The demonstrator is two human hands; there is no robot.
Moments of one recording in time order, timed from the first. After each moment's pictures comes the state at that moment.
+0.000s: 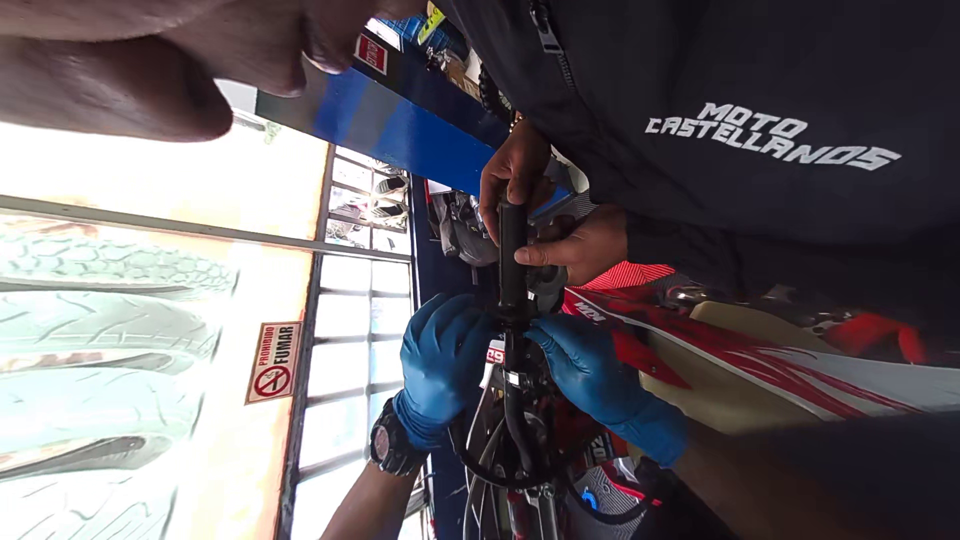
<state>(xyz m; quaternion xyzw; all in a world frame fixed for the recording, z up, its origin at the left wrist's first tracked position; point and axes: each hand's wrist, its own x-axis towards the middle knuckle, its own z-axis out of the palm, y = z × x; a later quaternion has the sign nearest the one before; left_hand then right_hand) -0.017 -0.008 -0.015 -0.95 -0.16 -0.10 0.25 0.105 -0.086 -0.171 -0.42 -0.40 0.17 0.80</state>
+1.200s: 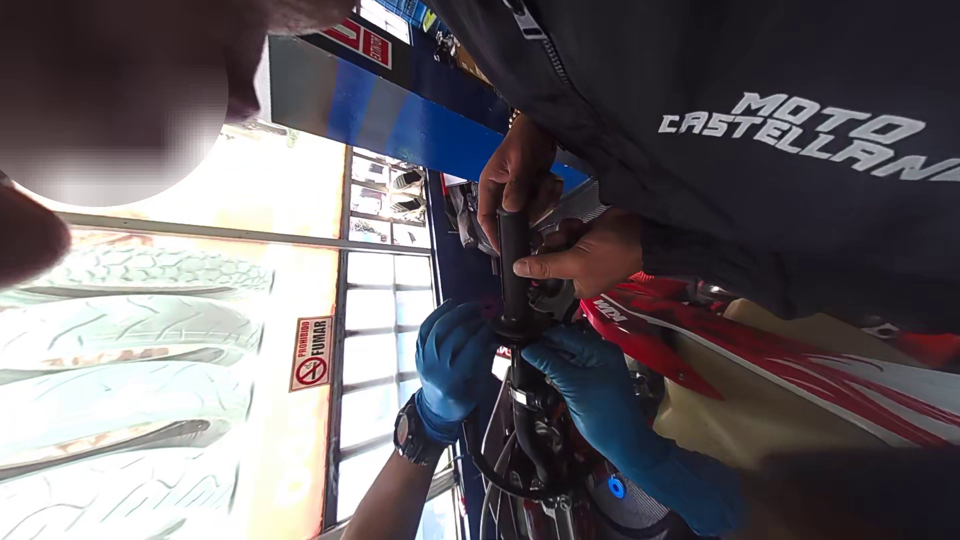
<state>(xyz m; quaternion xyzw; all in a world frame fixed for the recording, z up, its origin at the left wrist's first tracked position) -0.025 0.007 -0.030 -0.96 -0.17 -0.15 0.15 0.111 -0.099 -0.126 -0.29 -0.10 0.55 0.78</state>
